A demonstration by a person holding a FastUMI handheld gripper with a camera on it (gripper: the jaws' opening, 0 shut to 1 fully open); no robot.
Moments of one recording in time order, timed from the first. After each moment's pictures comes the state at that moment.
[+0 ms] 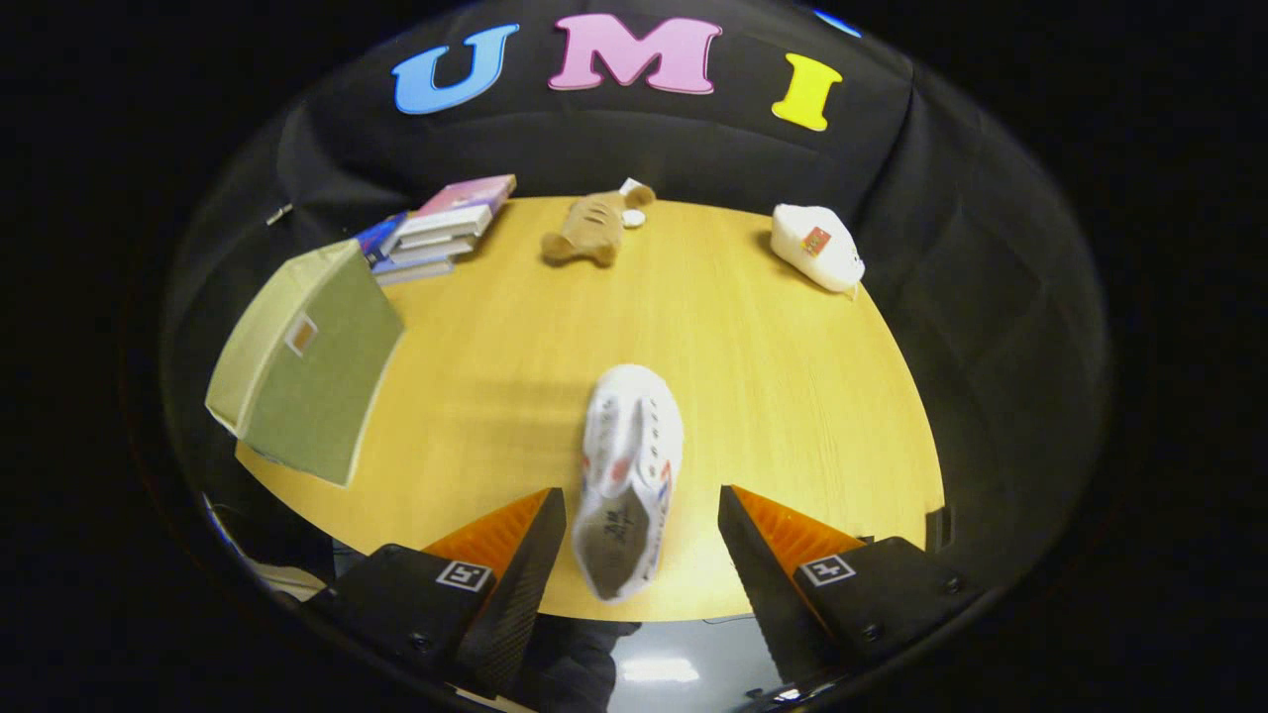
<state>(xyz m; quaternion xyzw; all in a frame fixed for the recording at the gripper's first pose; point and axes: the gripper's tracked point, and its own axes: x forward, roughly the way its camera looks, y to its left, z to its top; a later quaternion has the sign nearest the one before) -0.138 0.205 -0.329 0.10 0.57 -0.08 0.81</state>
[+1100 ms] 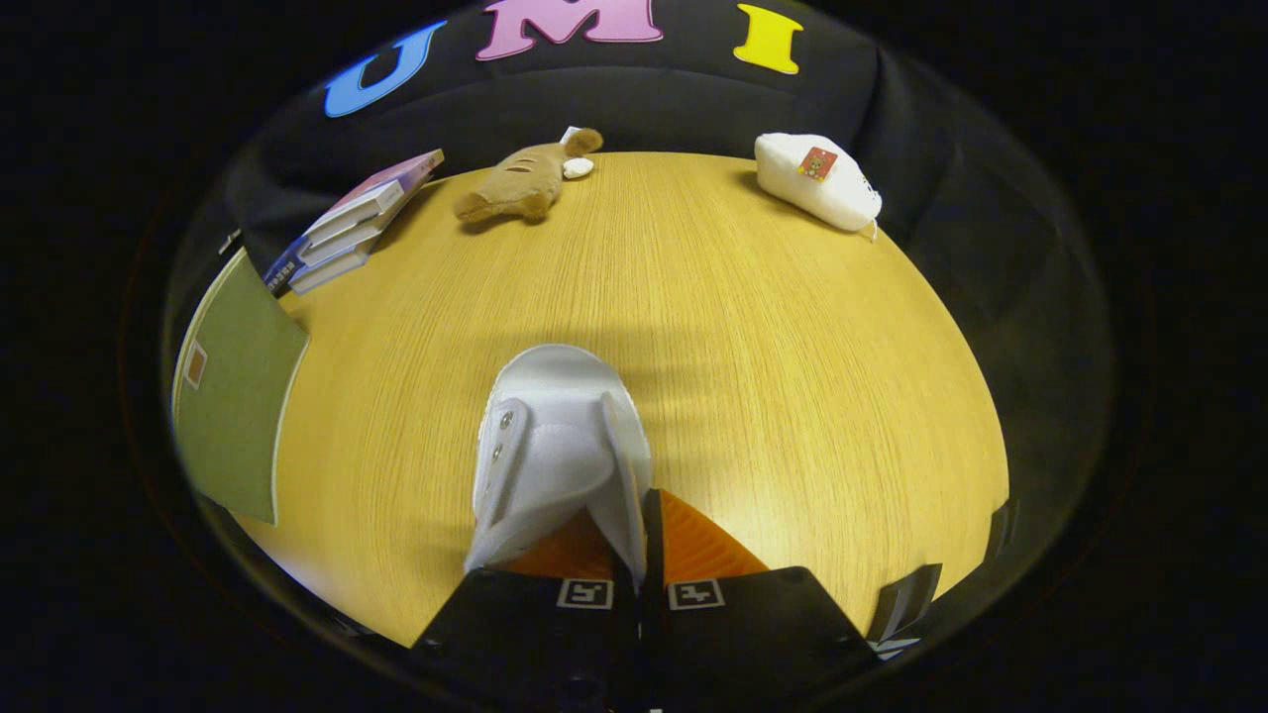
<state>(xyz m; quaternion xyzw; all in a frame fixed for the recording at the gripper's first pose) -0.105 0.188 -0.439 0.17 0.58 -0.11 0.79</state>
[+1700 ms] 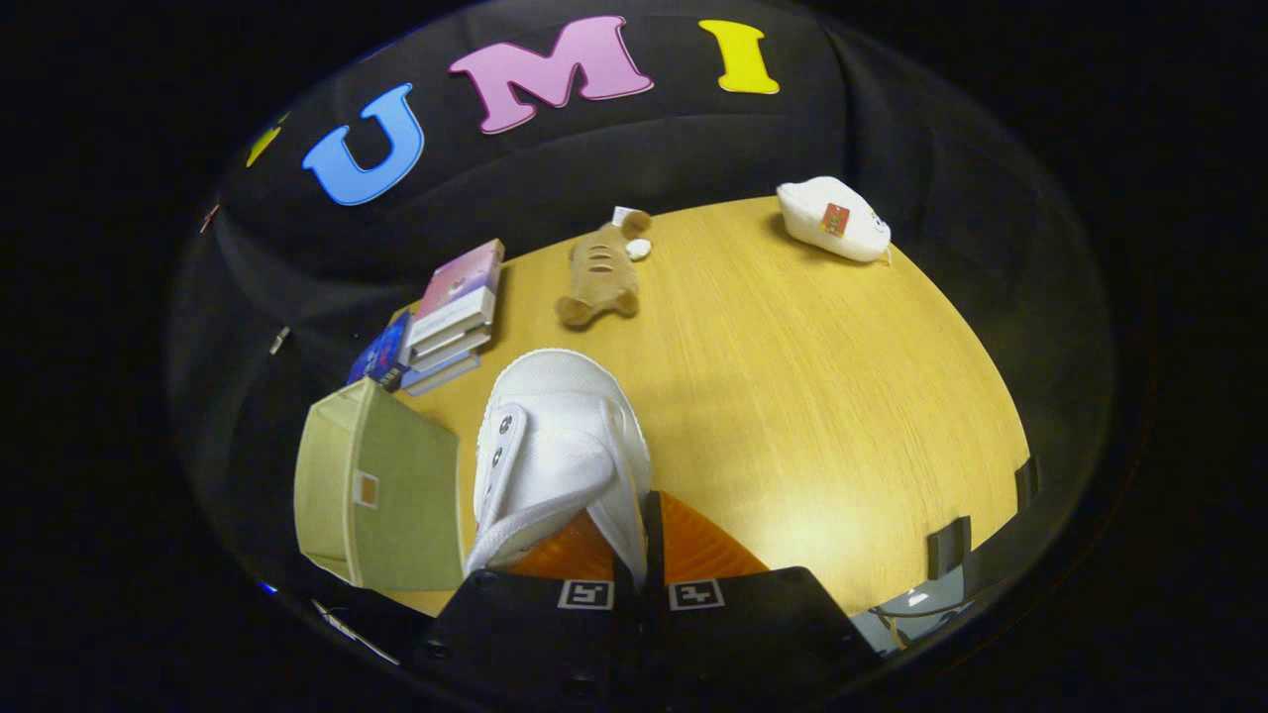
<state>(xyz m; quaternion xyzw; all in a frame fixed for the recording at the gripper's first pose) -0.016 0.254 -0.274 0.28 0.52 -0.10 0.80</state>
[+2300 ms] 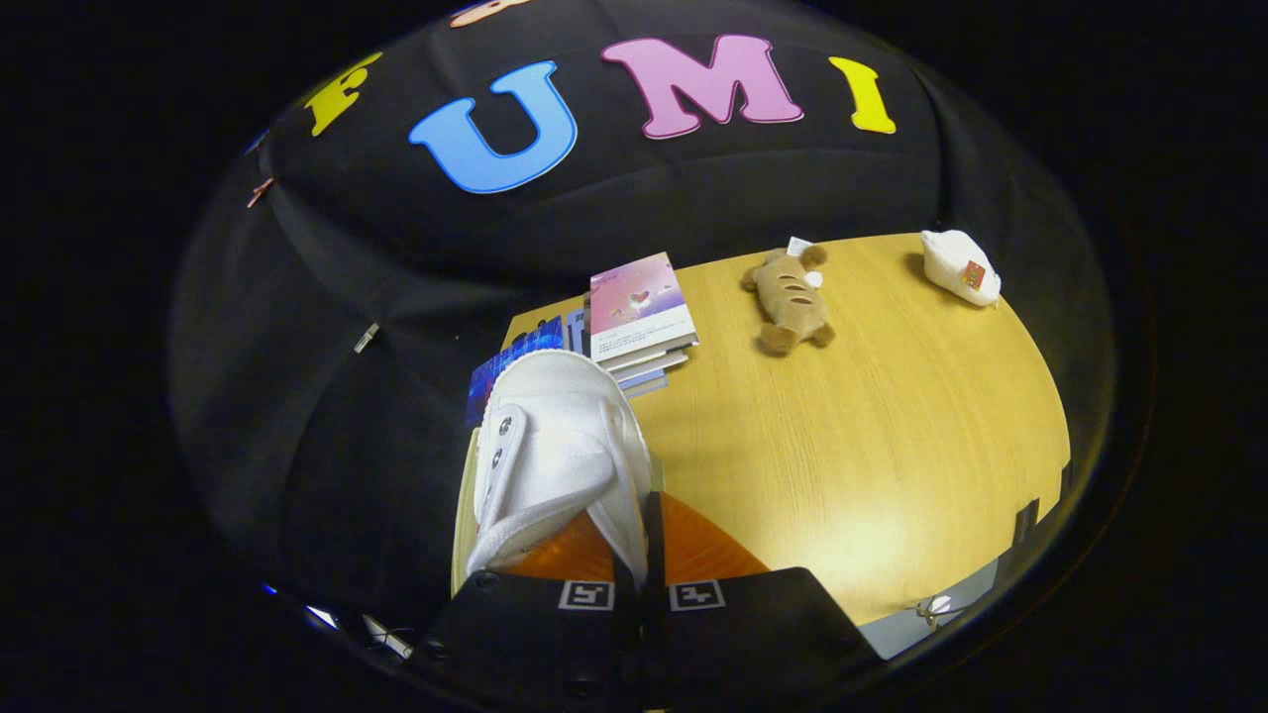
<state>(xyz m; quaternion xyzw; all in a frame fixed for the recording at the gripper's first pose) 0.087 0.449 -0.181 0.29 0.50 -0.03 0.81</state>
